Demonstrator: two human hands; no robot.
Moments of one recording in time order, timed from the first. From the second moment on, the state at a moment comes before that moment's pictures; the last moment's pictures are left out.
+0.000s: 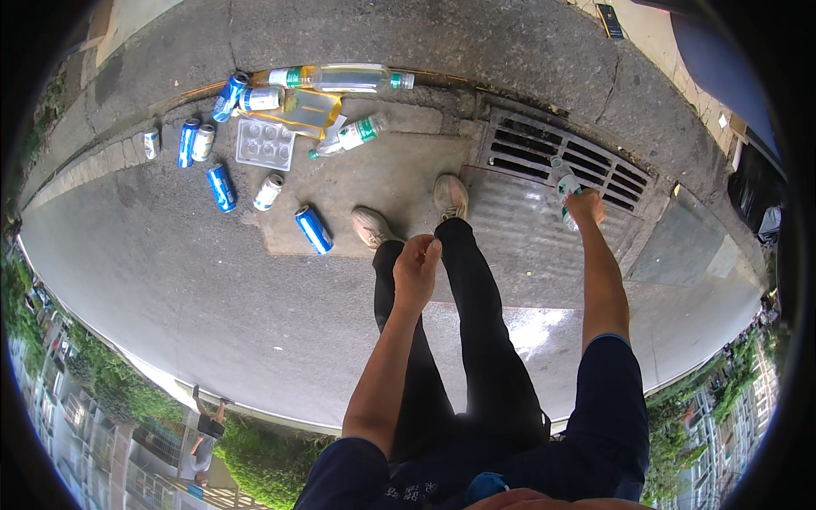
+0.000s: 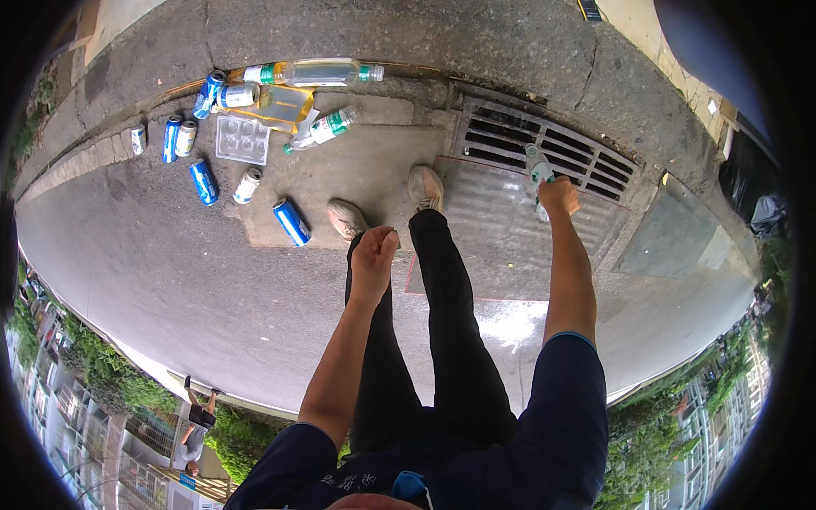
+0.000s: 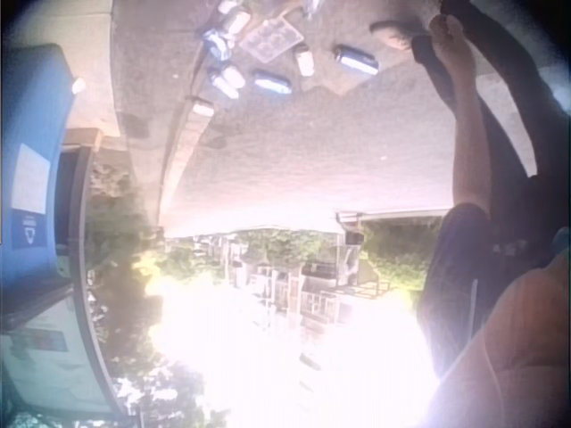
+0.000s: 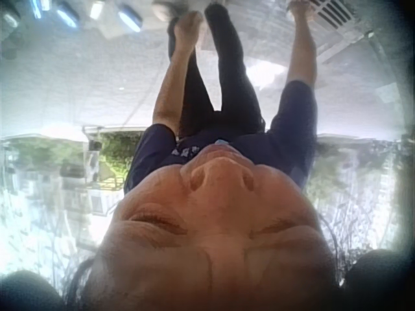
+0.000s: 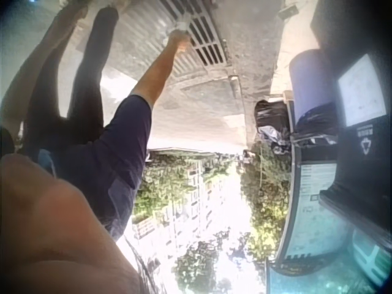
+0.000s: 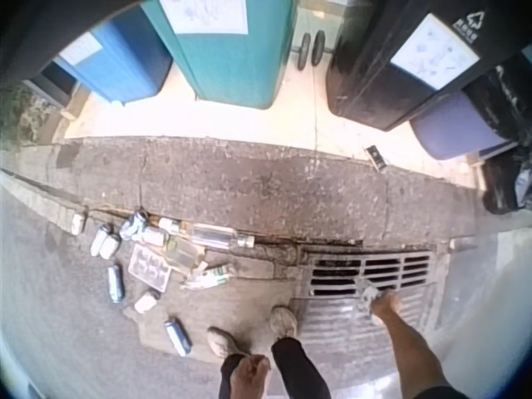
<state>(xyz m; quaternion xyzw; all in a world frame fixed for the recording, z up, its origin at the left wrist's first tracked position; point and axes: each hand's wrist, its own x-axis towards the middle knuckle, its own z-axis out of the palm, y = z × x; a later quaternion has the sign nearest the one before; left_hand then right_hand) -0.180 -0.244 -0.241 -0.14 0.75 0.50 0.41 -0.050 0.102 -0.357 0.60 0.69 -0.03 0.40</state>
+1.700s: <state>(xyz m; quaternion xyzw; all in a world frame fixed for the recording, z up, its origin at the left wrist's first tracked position) -0.316 -0.569 -0.277 -0.21 0.85 0.38 0.29 -0.298 -0.287 -0.287 0.08 0.73 -0.45 0.51</state>
